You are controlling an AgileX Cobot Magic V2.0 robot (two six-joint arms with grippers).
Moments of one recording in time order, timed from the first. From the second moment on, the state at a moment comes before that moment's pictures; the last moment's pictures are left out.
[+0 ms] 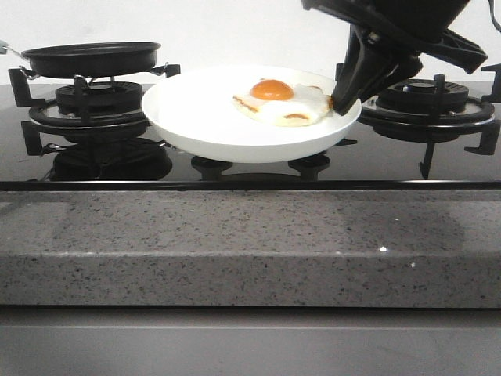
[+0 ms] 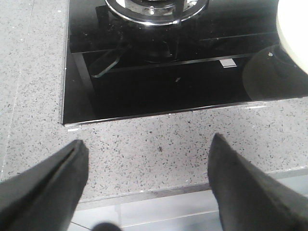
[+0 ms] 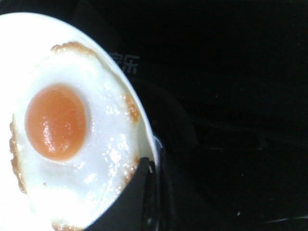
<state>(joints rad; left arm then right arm) -0.16 0.55 -0.70 -0.05 0.87 0.04 0.34 1.57 -1.22 0.36 0.69 0.06</state>
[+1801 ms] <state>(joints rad) -0.16 0.55 -0.70 -0.05 0.87 0.04 0.22 2.01 -1.97 0.35 1.12 0.09</state>
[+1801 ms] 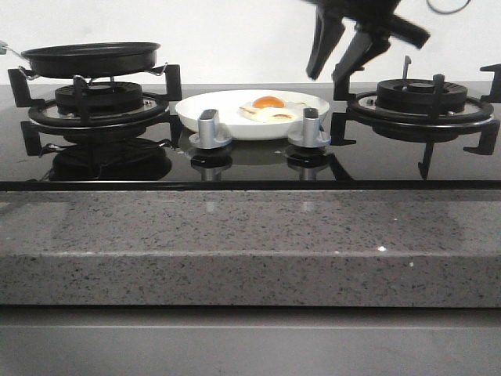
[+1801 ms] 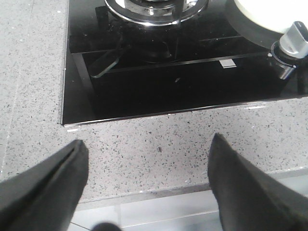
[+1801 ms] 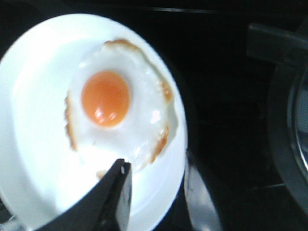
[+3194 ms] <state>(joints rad) -0.16 0.55 -0.70 -0.05 0.87 0.04 0.22 0.57 -0.68 0.25 0.95 0.03</state>
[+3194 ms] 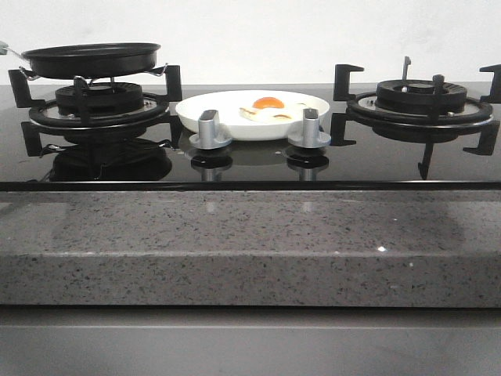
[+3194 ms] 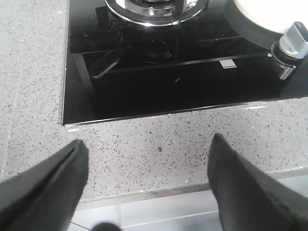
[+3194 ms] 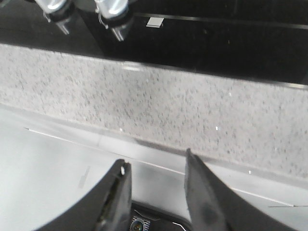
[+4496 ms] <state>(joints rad) -0.16 0.55 -0.70 -0.05 0.87 0.04 0.22 0.56 -0.66 0.25 0.94 0.03</state>
